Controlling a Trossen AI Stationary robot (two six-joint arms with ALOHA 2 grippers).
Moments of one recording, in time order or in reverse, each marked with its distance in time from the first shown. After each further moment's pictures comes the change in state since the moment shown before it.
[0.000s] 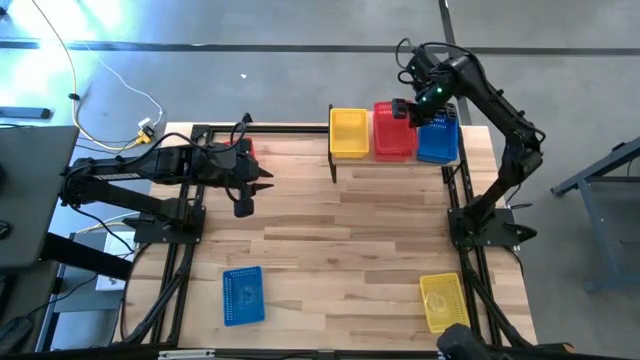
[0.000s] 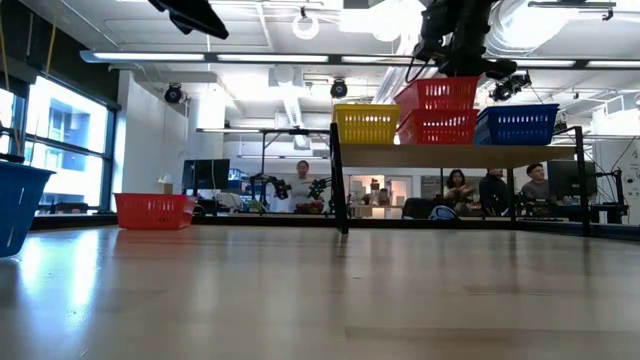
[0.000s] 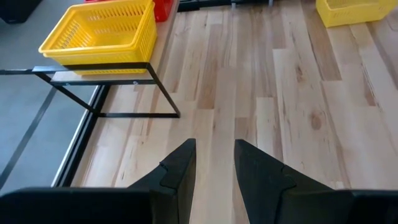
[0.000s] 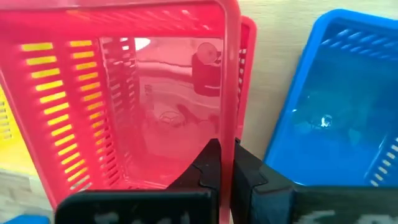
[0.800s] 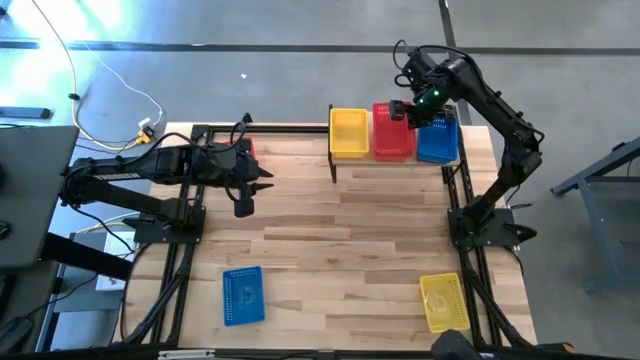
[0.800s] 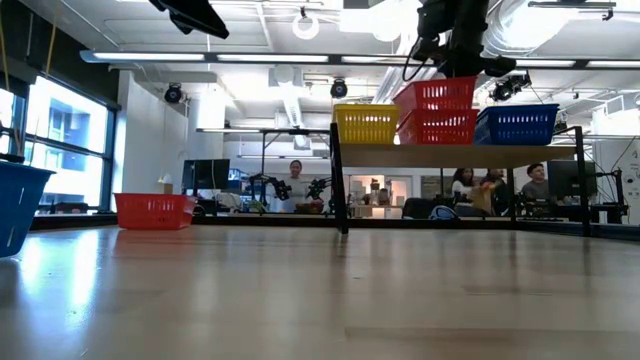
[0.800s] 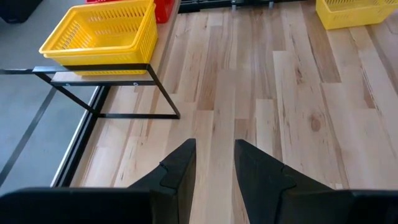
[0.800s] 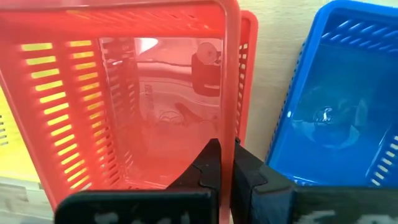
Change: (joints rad) left arm 0.000 0.000 0.000 0.005 0.000 -0.006; right arm 0.042 0.000 0.000 0.000 0.041 0.059
